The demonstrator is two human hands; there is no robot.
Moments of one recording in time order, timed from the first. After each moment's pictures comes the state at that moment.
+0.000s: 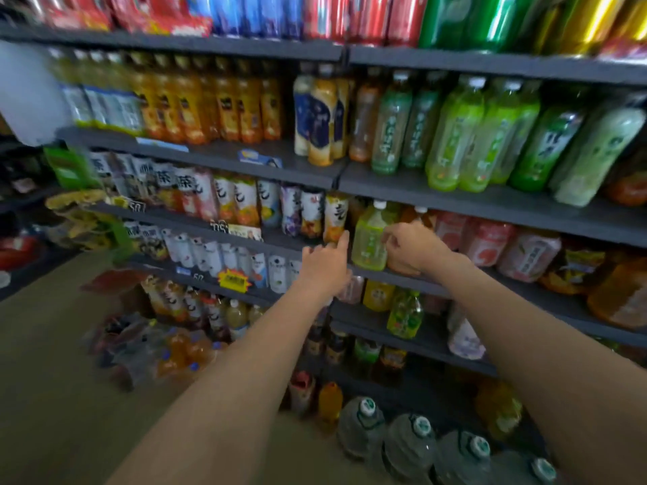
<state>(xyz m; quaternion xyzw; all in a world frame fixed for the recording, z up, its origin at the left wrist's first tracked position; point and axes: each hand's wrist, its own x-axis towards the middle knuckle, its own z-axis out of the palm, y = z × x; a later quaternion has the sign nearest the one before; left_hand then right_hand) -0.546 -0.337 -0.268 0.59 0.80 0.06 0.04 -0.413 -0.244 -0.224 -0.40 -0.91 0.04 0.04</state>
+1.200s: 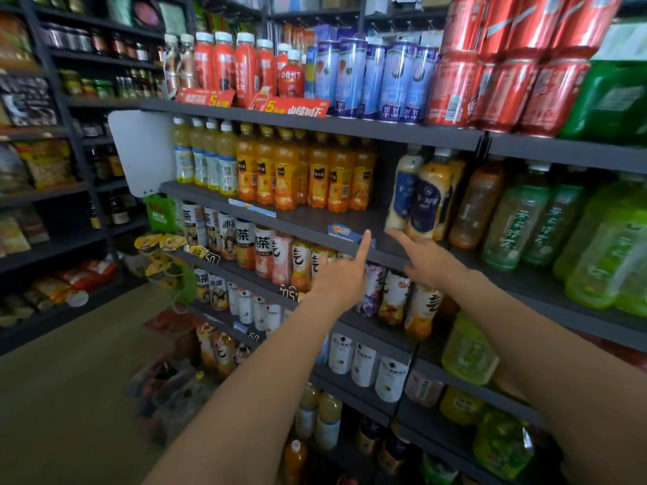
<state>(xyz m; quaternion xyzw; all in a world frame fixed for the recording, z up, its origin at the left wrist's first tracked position) -0.741 -0.302 -0.211 0.56 0.82 0.11 -0.05 -0.625 -0.182 -0.174 -0.30 -0.95 0.02 0.05</state>
